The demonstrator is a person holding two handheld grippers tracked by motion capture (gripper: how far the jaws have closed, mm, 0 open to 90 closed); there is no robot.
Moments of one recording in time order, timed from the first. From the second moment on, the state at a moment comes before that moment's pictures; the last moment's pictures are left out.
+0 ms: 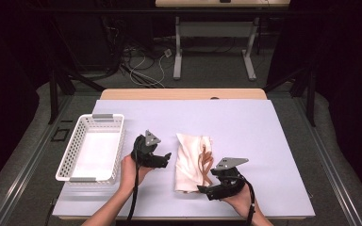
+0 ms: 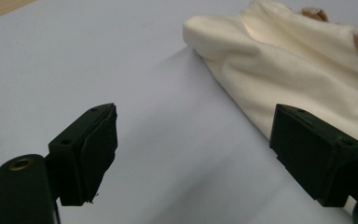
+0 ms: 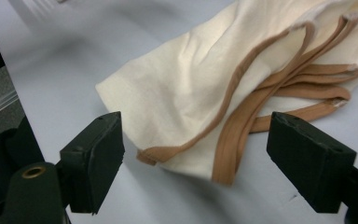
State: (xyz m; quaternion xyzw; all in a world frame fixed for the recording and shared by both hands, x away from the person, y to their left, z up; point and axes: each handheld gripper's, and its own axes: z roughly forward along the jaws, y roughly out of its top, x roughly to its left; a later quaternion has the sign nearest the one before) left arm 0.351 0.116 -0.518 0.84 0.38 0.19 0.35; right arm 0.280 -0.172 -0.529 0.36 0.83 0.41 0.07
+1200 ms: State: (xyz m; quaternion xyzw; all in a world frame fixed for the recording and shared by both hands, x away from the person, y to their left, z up) left arm 0.302 0.147 -0.544 0.86 0.34 0.17 0.33; right arm 0.396 -0.167 -0.545 0.45 0.79 0.37 0.17
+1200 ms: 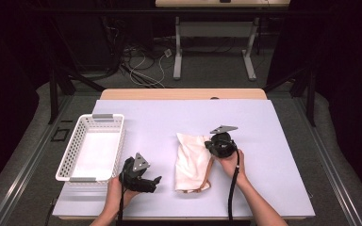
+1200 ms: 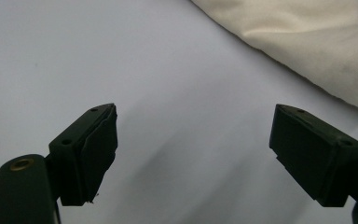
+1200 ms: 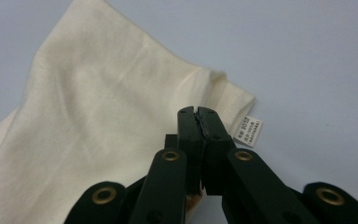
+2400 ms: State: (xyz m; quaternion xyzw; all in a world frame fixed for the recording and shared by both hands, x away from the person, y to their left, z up) left arm 0.301 0.145 -0.543 0.87 0.34 0.17 0.33; right arm 0.387 -0.160 -0.532 0.42 0.80 0.39 0.19
